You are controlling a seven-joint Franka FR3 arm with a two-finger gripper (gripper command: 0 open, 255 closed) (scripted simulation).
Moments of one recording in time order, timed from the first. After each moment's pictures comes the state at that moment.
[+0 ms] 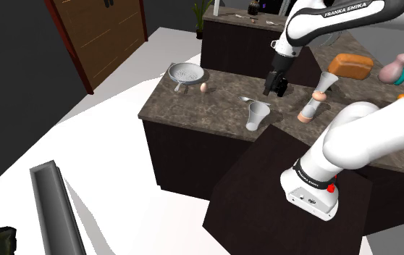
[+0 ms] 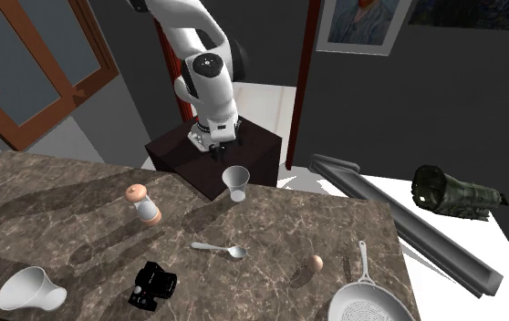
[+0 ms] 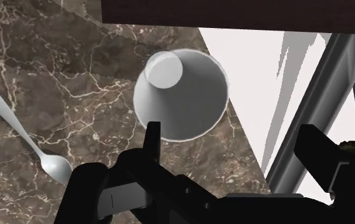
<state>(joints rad) -0.04 -0.56 -0.51 -2.66 -0.14 2.04 -0.42</state>
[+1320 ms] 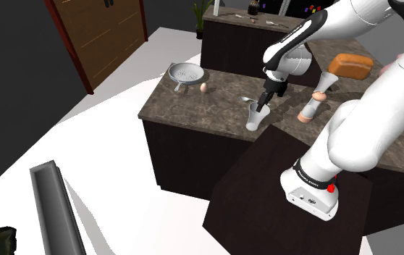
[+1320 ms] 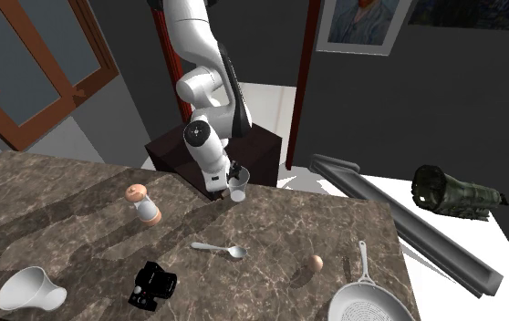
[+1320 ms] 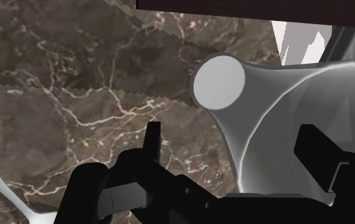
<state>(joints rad) 0.13 -0.06 -0.79 -2.64 0.21 2.40 -0.88</state>
